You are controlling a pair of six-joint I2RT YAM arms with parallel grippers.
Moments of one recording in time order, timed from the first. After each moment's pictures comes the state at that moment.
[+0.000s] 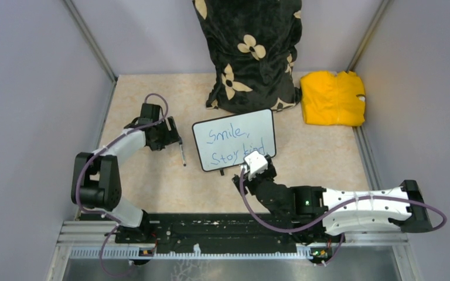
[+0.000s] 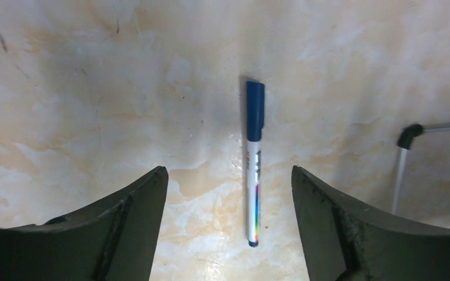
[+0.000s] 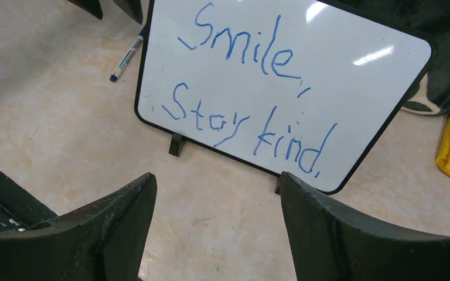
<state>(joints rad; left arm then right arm) -0.15 1.60 0.95 -0.36 0.04 -0.45 1.49 0.84 0.67 -0.21 0.92 0.16</state>
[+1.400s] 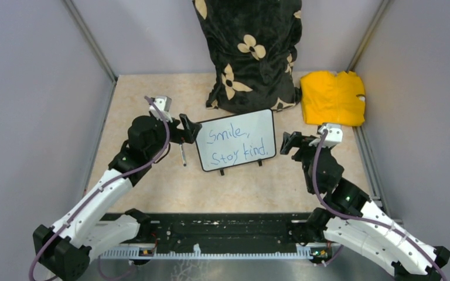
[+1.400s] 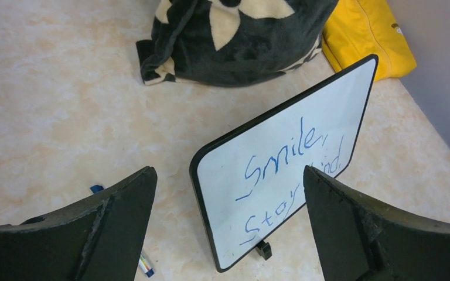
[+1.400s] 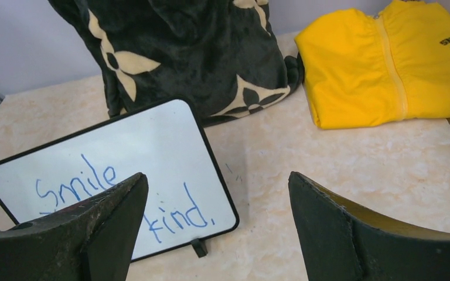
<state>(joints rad) -0.50 0.97 0.81 -0.06 0.00 -0.32 0.85 0.50 0.67 -0.28 0.84 0.32</state>
